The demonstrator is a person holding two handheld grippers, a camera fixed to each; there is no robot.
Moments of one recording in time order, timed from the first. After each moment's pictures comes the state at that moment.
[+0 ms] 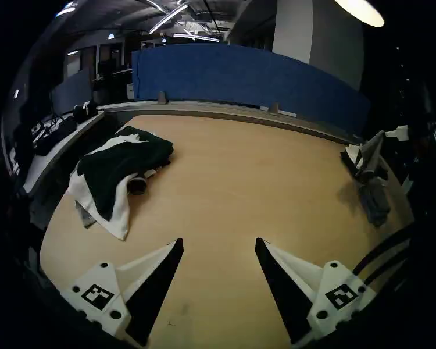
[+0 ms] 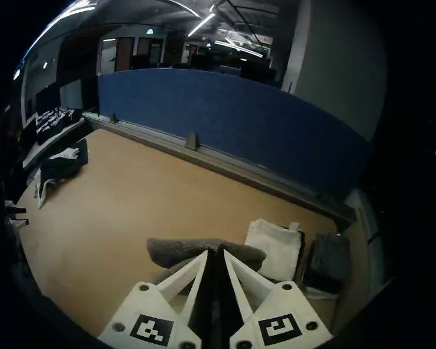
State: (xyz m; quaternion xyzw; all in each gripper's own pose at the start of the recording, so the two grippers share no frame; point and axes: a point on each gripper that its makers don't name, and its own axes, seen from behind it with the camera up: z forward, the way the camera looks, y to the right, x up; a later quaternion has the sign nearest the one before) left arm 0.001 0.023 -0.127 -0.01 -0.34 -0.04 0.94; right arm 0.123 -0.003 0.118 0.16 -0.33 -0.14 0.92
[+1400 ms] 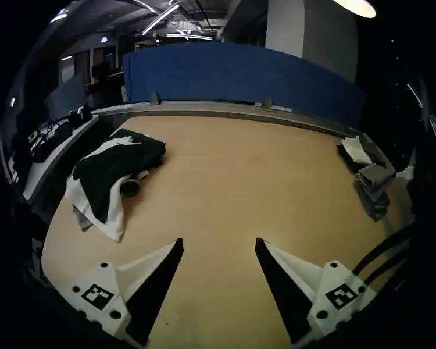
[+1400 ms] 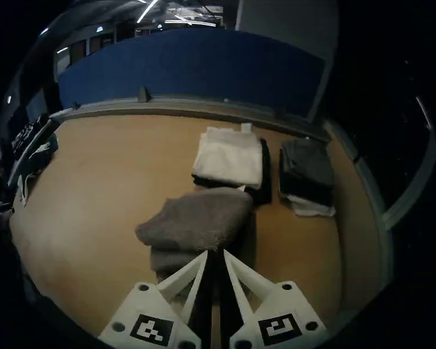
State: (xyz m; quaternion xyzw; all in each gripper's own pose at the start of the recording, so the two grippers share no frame) left arm 0.002 0.040 -0.129 -0.03 -0.35 -0.02 0.94; right arm 0.012 0.130 -0.001 0.04 -0.42 -0.06 0.90
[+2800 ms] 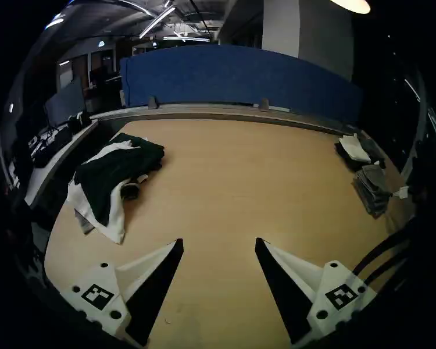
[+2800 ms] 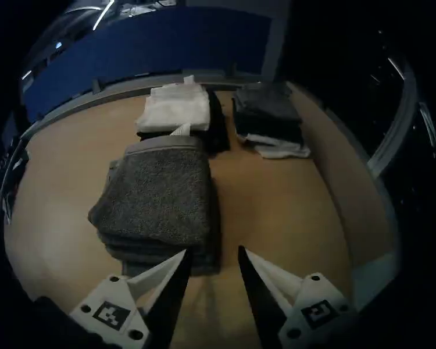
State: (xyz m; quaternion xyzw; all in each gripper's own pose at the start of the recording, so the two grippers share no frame) left arm 0.010 0.042 -0.132 -0.03 -0.35 -0.01 0.94; right arm -0.051 0.194 -0.049 -0.06 -0.44 -0.01 0.90
